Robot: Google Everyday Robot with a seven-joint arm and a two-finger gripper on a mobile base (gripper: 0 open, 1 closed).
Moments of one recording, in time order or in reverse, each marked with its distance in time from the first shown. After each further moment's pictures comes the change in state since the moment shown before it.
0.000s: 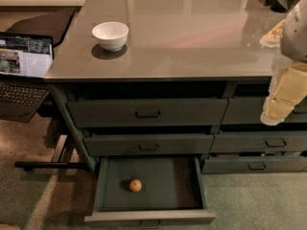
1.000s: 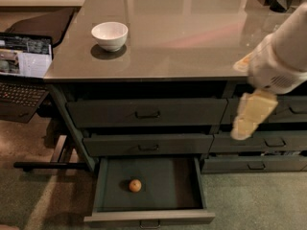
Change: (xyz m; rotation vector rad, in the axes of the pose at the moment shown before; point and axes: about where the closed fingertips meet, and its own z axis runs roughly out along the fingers) arm -0.011 0.005 0.075 -0.044 -0.061 -0.017
